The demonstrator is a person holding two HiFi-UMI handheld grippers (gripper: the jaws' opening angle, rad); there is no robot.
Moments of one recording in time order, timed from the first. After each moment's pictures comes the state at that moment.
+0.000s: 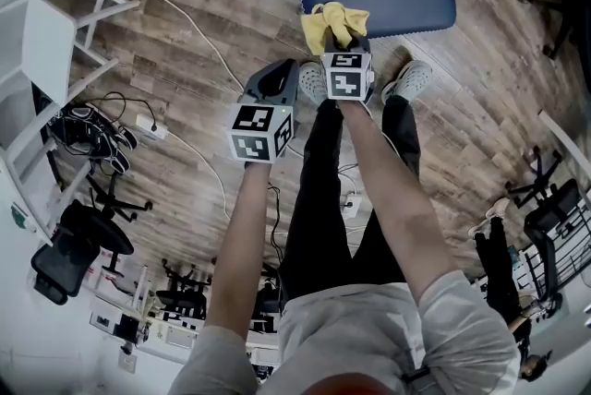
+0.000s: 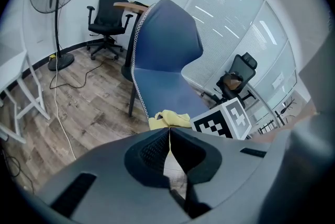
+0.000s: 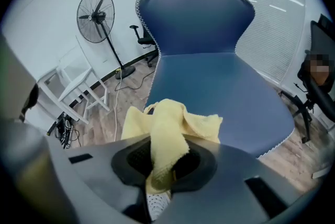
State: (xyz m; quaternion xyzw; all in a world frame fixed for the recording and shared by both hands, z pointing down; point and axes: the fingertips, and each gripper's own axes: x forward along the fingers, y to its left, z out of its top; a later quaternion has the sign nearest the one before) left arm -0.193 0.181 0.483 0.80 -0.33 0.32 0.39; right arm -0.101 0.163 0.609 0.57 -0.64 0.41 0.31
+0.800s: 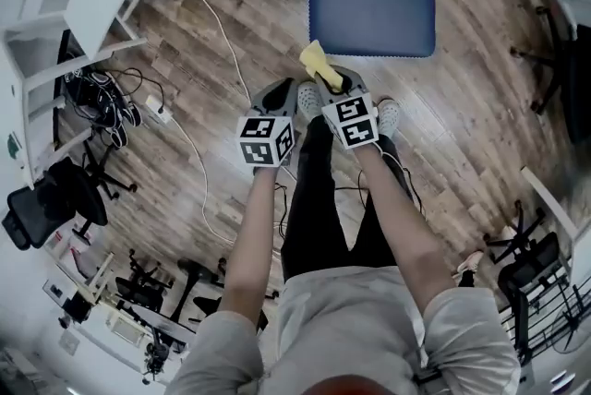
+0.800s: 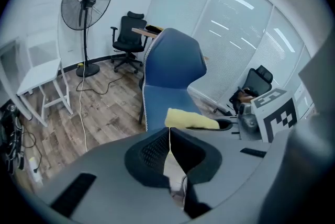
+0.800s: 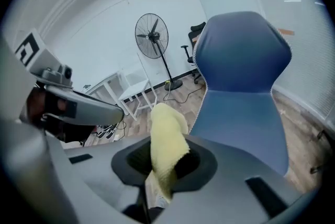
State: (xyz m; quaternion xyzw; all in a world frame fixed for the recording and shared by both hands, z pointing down) left arm -0.179 0.229 0.401 0.76 -0.46 0.27 0.37; right arm -0.124 0.219 0.443 0.38 -0.83 0.33 0.25
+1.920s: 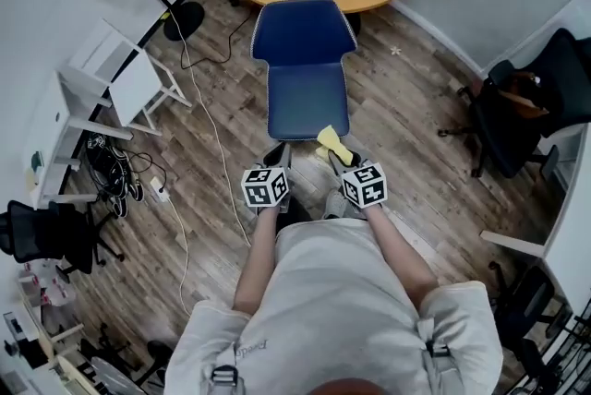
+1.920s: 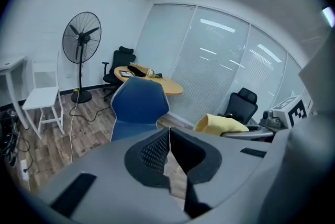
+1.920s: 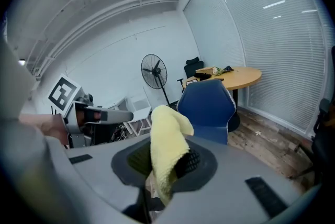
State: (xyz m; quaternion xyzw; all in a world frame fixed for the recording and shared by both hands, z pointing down) left arm -0.006 0.296 0.158 0.80 -0.50 0.15 0.30; right arm 0.120 0.320 0.171 0.42 -0.85 0.28 0.16
